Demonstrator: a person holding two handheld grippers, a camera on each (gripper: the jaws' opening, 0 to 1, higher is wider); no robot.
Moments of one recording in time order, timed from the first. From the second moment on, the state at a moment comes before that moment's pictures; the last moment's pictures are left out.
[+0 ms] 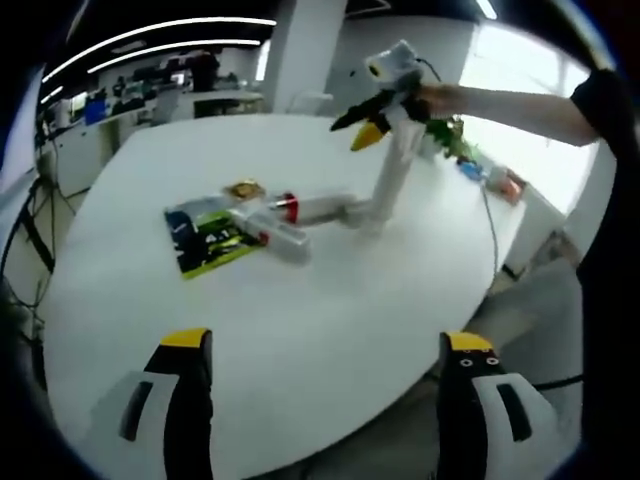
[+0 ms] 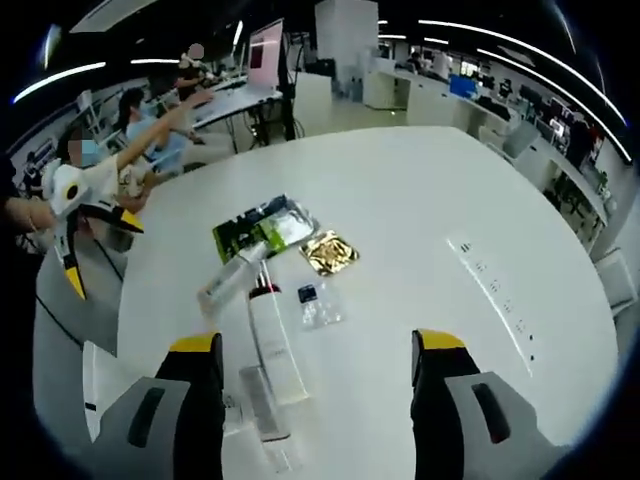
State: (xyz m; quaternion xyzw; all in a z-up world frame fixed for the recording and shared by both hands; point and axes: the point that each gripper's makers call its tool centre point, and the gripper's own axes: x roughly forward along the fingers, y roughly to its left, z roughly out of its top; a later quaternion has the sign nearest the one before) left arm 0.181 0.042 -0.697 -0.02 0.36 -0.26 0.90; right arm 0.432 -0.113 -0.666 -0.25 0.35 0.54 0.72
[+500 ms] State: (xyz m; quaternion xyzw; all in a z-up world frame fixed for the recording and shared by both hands) left arm 0.181 0.046 -0.703 -0.03 0.38 -0.25 0.89; right arm 0.415 -0.088 -0.705 -0.29 0.37 0.59 0.65
